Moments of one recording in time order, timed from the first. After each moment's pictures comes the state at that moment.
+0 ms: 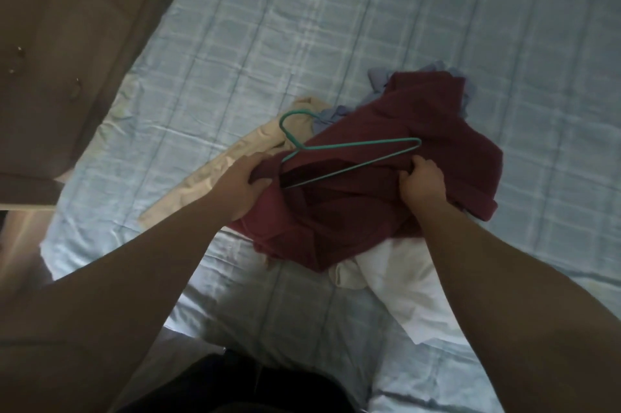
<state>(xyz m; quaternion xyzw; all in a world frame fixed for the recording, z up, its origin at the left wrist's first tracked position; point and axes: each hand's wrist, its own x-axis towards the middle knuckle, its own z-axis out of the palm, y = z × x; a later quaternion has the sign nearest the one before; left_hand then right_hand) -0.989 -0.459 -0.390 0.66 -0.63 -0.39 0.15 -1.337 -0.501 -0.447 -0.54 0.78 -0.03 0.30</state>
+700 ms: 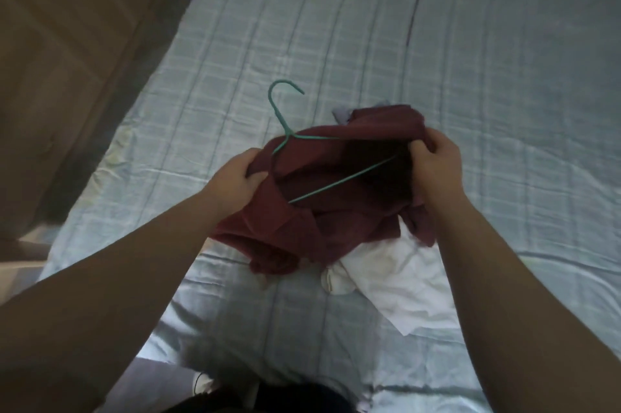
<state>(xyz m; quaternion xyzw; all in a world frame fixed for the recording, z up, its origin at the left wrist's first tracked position) -0.985 -0.486 -0.315 0.59 -0.70 -0.37 0.20 -1.330 -0.480 -0.259 -0.43 0.75 -0.38 0.32</state>
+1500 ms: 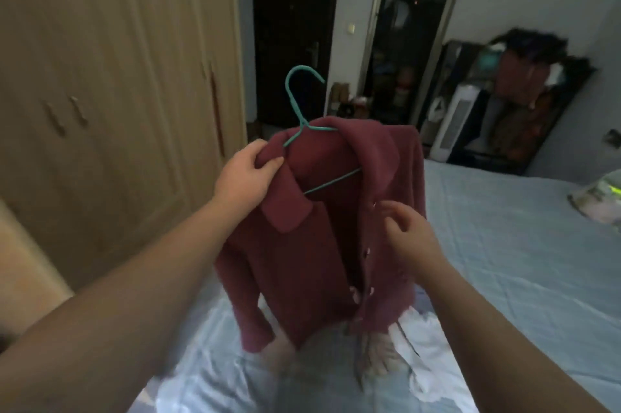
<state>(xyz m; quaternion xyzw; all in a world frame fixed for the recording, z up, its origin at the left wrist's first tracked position) -0.701 -0.364 0.037 0.54 -0.66 -0.16 0.50 -1.008 -0.295 -0.010 -0.62 0.60 -0.46 0.20</state>
